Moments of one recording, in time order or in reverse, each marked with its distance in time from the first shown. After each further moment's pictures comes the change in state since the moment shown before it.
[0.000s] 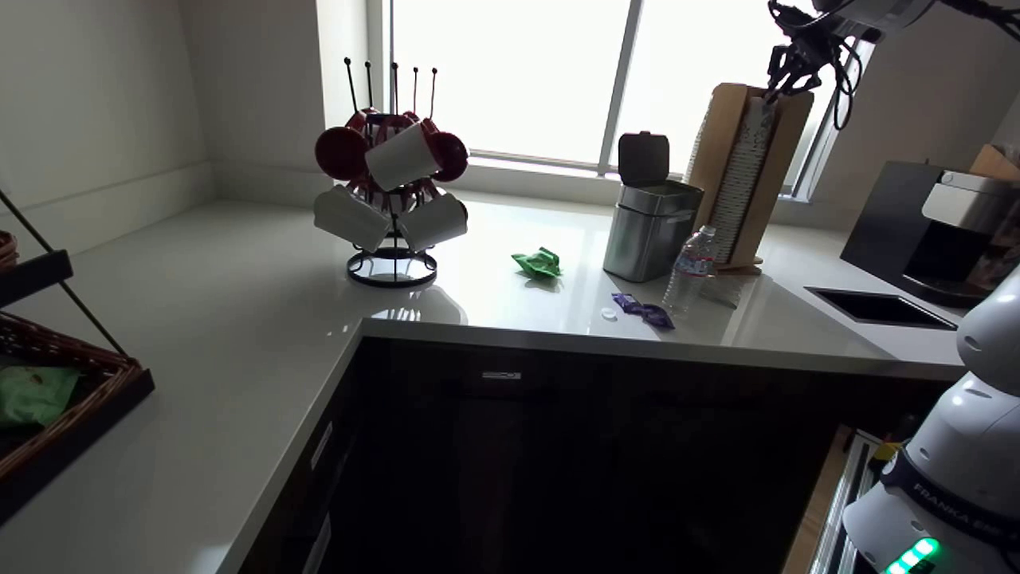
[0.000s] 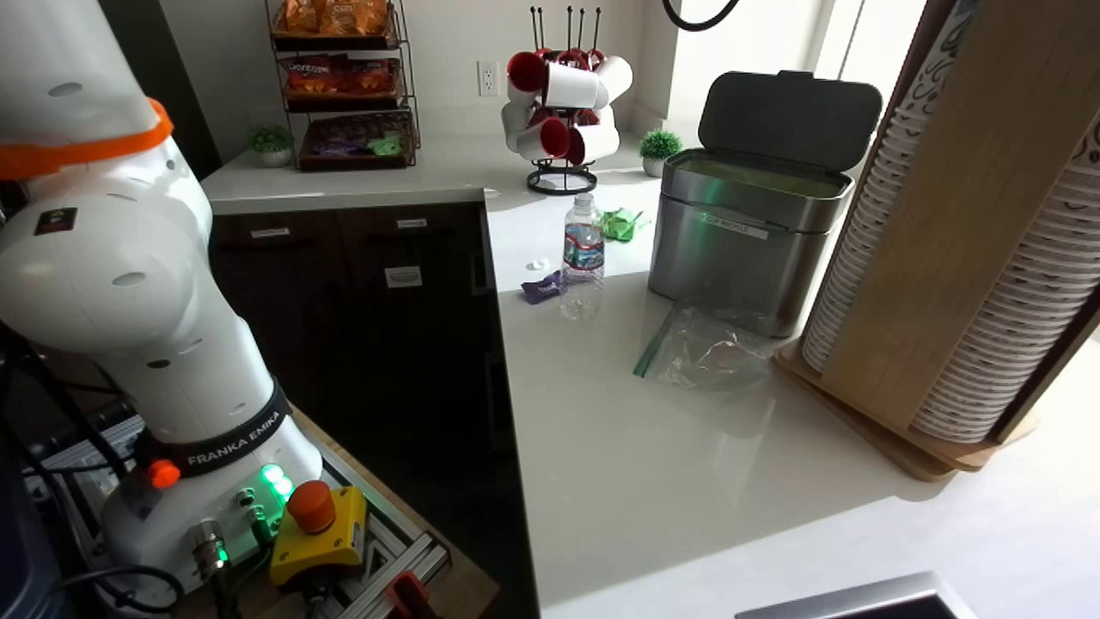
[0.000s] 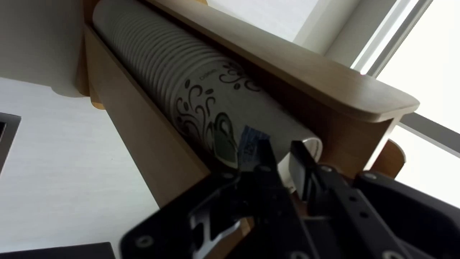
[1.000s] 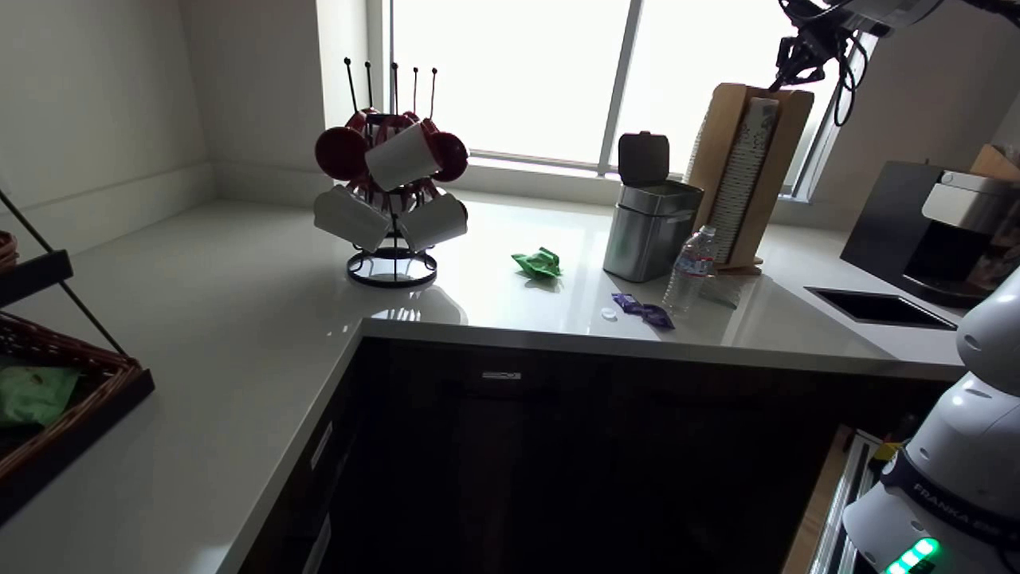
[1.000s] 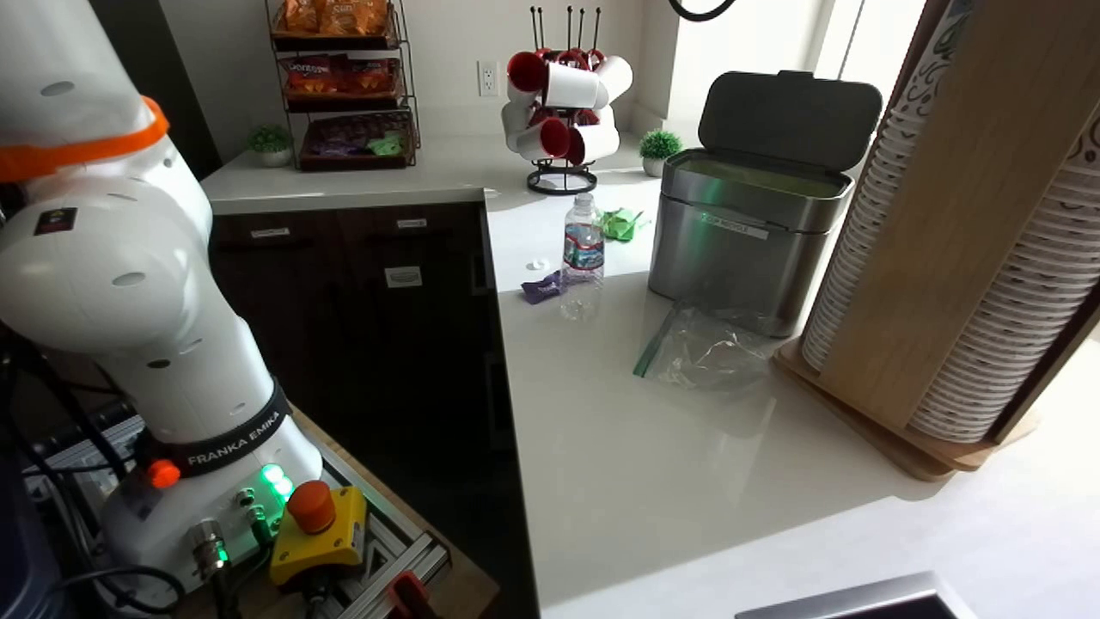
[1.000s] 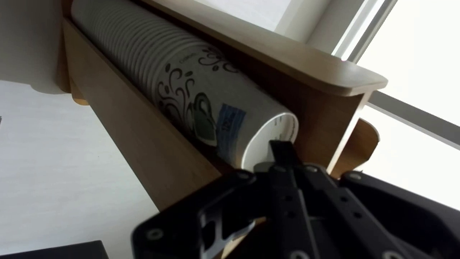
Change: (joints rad) arm -0.001 -0.030 -0.004 -0.018 0.026 0.051 0.000
